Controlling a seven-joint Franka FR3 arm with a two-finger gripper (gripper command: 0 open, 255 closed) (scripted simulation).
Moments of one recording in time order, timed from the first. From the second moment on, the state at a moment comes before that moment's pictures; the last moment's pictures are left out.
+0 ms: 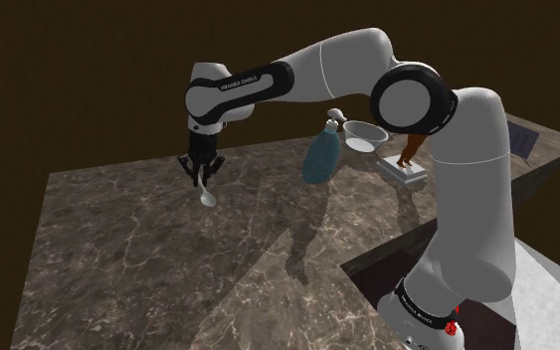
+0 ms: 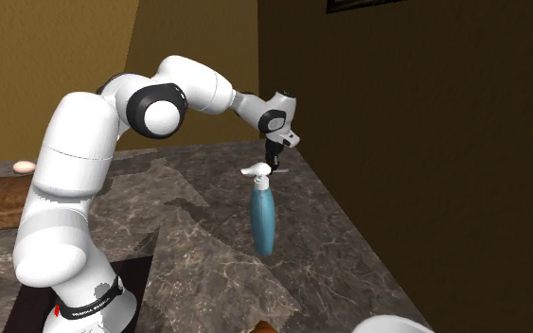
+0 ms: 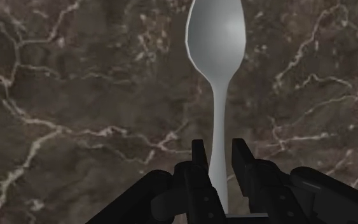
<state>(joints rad) 0.16 0.54 0.15 -1.55 0.14 2.04 0.48</state>
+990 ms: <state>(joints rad) 0.16 0.49 0.15 -1.46 0.14 1.90 0.50</state>
